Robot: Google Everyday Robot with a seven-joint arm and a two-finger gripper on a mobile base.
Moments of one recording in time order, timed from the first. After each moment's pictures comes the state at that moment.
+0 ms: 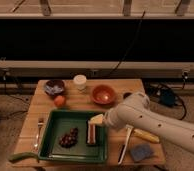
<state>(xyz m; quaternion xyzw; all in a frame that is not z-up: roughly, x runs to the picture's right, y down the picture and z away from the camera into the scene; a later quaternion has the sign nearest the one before) 0.044 0.186 0.699 -0.07 -0.29 -0.58 0.76</state>
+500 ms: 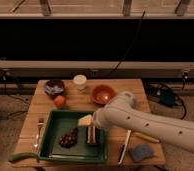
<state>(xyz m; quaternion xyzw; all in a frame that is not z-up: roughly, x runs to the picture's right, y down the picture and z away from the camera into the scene) -0.014 0.189 0.699 -0.05 -0.31 -0.61 0.73</state>
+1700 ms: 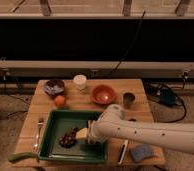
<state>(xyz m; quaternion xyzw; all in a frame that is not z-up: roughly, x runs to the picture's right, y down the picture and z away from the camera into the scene) -0.029 0.265 0.742 -0.09 -0.33 -0.61 0.72</state>
